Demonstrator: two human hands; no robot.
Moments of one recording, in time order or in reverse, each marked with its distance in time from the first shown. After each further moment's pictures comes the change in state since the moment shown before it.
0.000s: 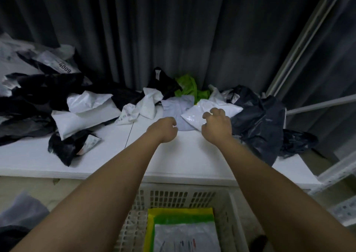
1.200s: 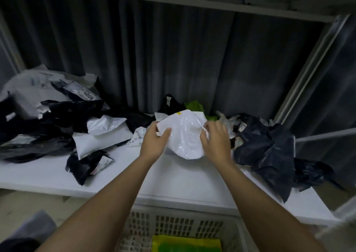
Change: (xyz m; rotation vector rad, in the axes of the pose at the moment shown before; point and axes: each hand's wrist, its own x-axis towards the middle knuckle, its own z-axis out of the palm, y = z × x) left_hand -0.024 -0.010 -0.034 -0.837 0.540 0.023; right_hand 0.005 -0.029 -0.024 0.460 0.510 -0.077
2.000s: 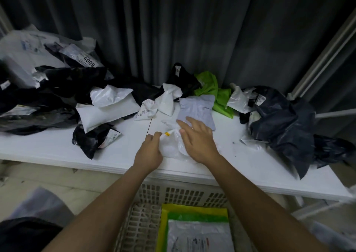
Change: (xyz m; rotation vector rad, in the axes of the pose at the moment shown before) left_hand -0.040 -0.101 -0.043 0.760 -0.261 -0.014; right_hand -0.063 -0.035 0.069 0.050 -0.536 -0.091
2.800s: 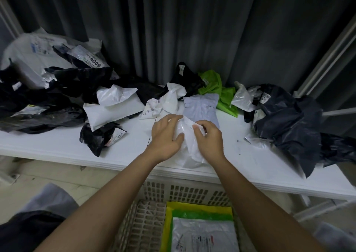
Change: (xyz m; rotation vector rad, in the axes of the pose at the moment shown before) left_hand 0.003 0.040 -0.023 -0.145 0.039 0.219; right_hand -0.008 -0.003 -0.004 0.551 0.347 0.238
